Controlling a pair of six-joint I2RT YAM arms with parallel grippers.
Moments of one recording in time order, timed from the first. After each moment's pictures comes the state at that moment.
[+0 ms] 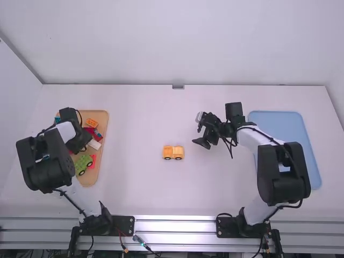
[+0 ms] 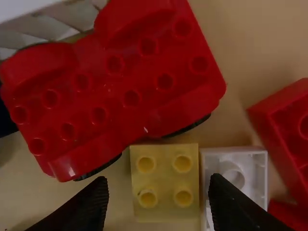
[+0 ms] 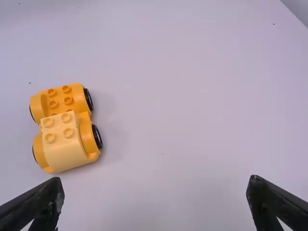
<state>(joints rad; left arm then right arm) 0.46 1.87 1.06 -0.46 -0.20 -0.53 0.14 1.75 0.95 -0.22 -0.77 -0.94</state>
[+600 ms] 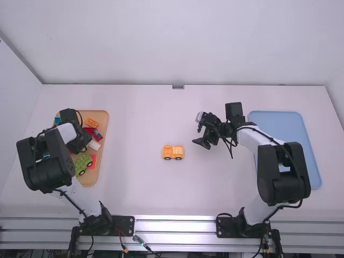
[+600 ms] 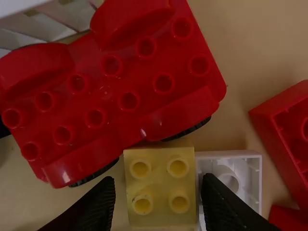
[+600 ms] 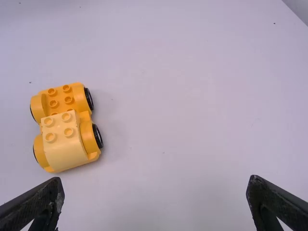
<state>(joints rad) 0.46 1.87 1.03 -0.40 -0.20 -0.53 0.14 1.75 0.95 -0.22 -0.77 -0.94</state>
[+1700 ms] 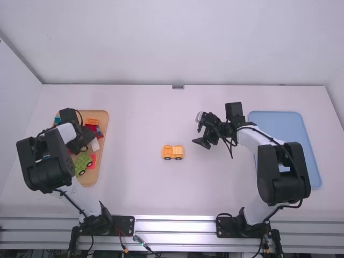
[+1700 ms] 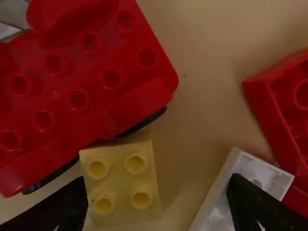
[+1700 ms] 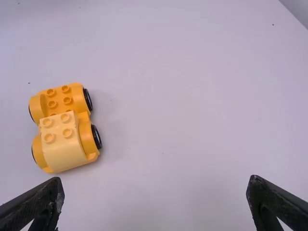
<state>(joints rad) 0.46 1.87 1.04 -0.40 -0.10 -0.49 0.14 1.75 0.95 -0.21 -0.77 -0.94</state>
